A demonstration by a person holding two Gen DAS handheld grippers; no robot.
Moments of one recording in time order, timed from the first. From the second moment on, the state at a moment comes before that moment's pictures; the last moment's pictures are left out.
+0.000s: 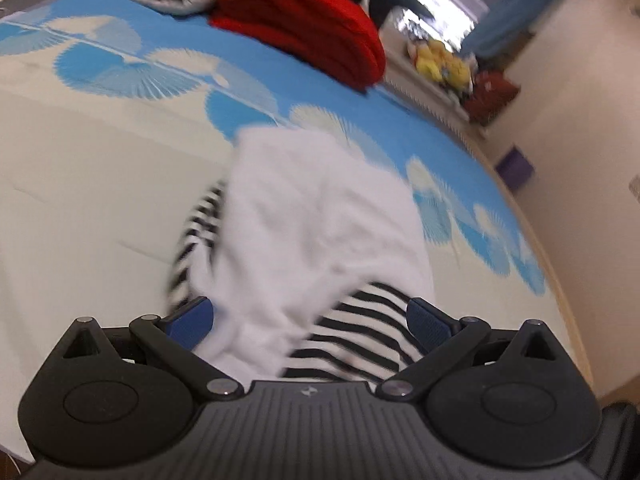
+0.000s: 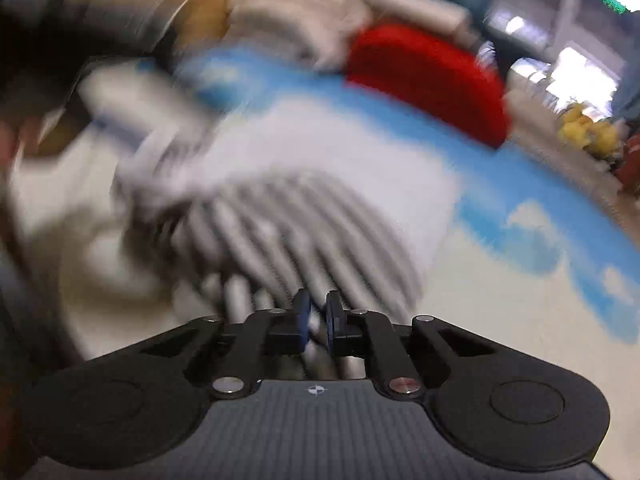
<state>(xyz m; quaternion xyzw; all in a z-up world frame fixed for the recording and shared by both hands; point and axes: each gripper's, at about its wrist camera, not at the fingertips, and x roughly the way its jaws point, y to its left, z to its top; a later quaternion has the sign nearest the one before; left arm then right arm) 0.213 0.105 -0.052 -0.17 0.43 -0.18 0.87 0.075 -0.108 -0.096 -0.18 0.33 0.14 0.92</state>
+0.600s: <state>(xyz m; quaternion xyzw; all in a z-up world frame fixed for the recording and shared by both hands) 0.189 0.105 -0.094 -0.13 0.50 -0.05 0.85 0.090 -0.144 -0.093 -0.13 0.34 0.11 0.93</state>
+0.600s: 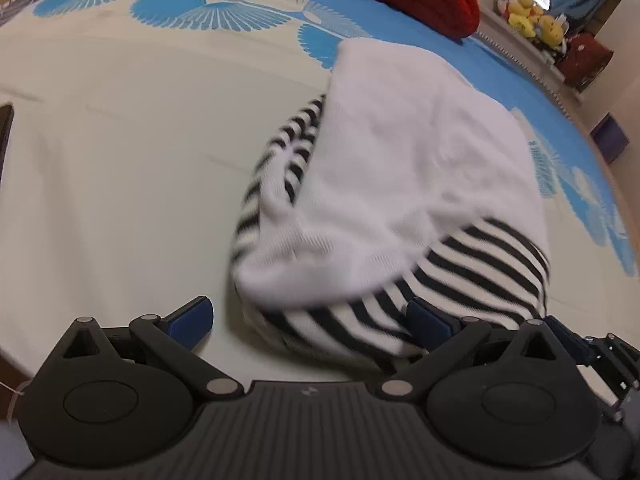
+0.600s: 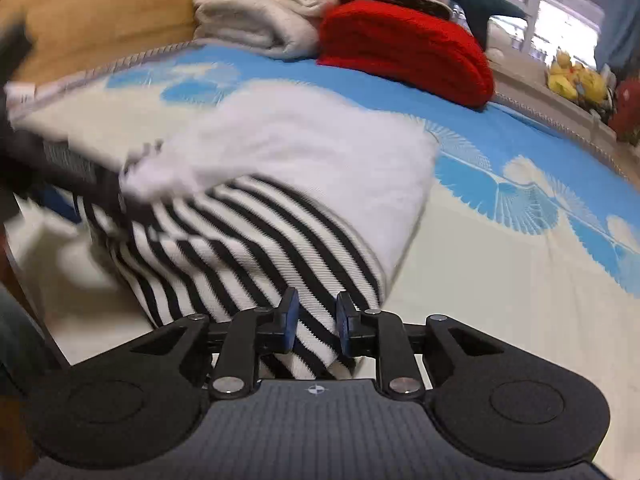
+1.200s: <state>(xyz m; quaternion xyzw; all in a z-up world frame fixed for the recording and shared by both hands) 0.180 0.092 -0.089 -0.30 0.49 -0.02 0.82 0.159 -0.307 -0.056 0.11 0.39 0.13 0.91</state>
